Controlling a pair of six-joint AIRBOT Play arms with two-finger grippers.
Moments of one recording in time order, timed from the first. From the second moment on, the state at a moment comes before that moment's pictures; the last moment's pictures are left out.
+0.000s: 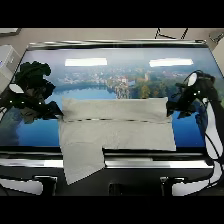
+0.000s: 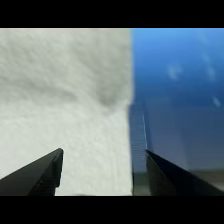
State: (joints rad) left arm 0.24 -1.63 1.34 1.05 -1.48 -1.41; right arm -0.16 -1.67 1.52 -1.54 1.62 1.57
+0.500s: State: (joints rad) left arm 0.36 -1.21 0.71 1.15 -1.47 -1.29; right arm -0.38 -1.39 1.13 -1.52 1.60 1.56
